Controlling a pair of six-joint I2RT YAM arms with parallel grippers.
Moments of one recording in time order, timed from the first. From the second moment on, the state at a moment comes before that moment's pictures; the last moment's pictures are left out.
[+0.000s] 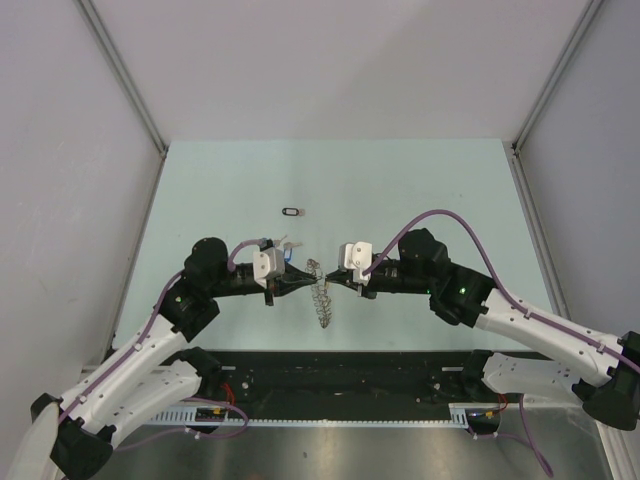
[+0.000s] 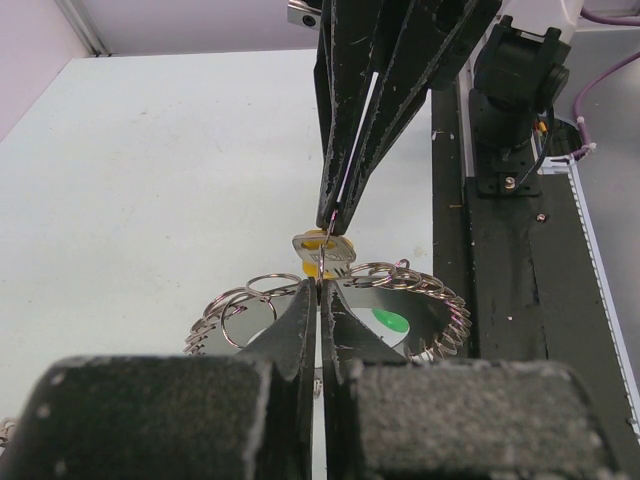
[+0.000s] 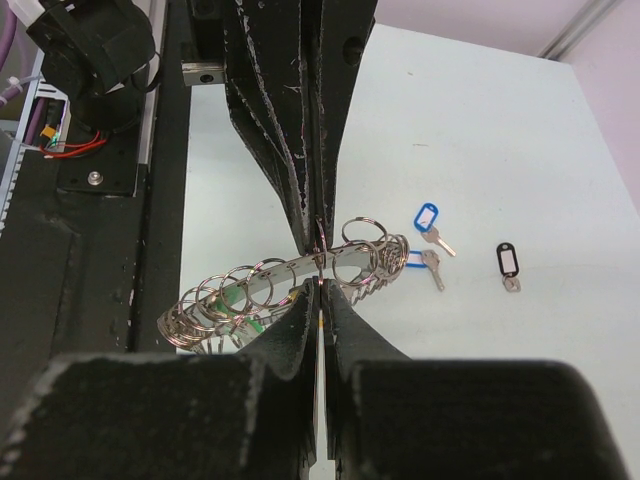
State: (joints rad) left arm -0.62 0.74 0.63 -0.03 0.80 0.22; right arm 0.99 1.02 0.91 -0.12 -0.41 -0.41
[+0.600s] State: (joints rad) left arm -0.62 0.74 0.63 -0.03 0.80 0.23; right arm 0.99 1.02 0.91 -0.12 -0.40 -0.40
